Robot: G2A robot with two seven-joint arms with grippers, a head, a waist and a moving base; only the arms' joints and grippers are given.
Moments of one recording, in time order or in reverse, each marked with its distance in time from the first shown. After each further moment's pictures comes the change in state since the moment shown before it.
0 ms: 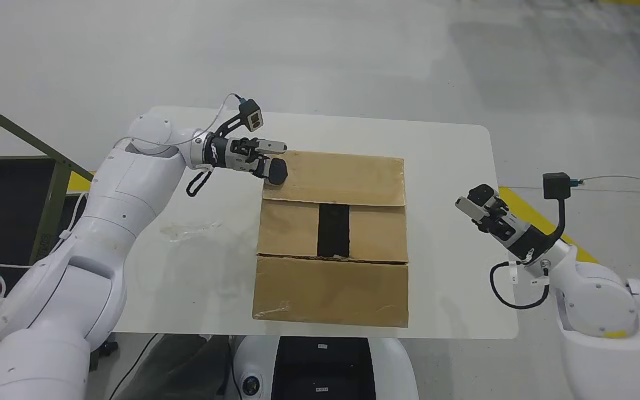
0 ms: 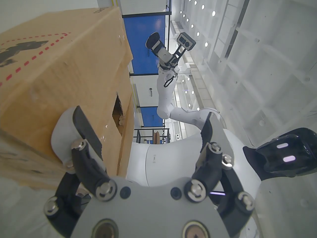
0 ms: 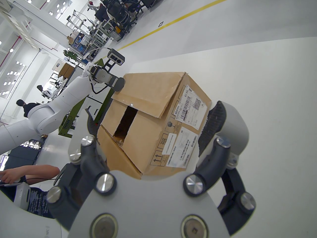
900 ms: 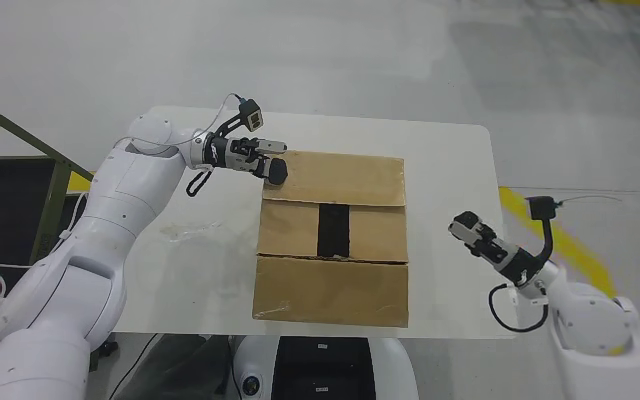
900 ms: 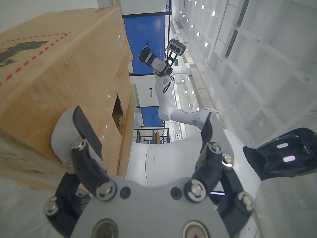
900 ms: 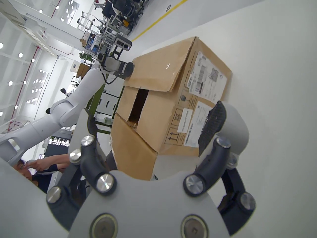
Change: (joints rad) left arm 0.000 0.000 0.000 0.000 0.000 0.000 0.000; right arm -0.131 0.008 -0.004 -0.024 0.160 0.012 0.107
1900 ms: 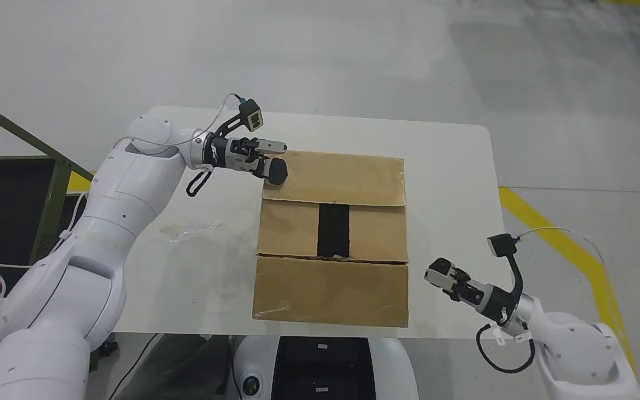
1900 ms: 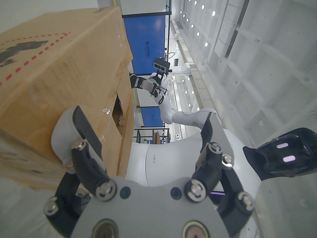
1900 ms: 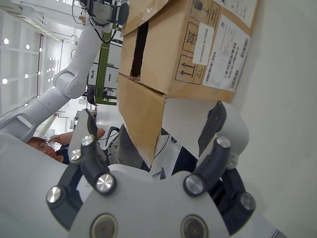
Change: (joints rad) left arm 0.000 0.000 0.000 0.000 0.000 0.000 0.000; right arm -0.136 0.009 -0.038 -0.026 0.039 0.023 0.107
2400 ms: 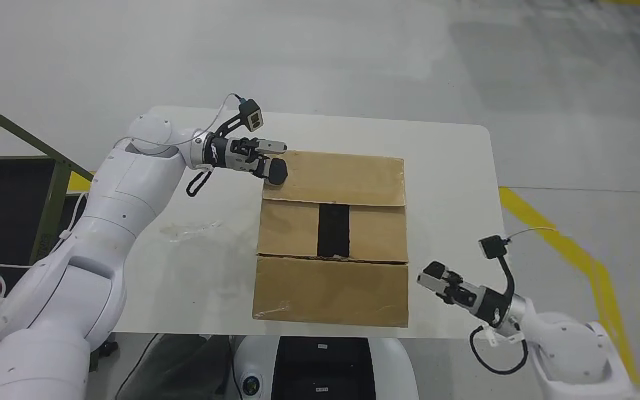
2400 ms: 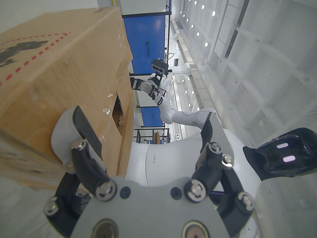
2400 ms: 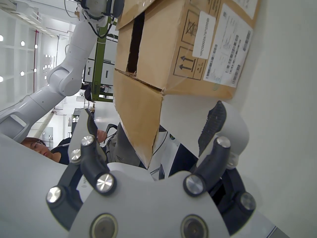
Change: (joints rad) left arm 0.000 0.000 0.000 0.000 0.000 0.000 0.000; right arm 0.002 0.005 -0.031 -0.001 -0.020 0.010 0.012
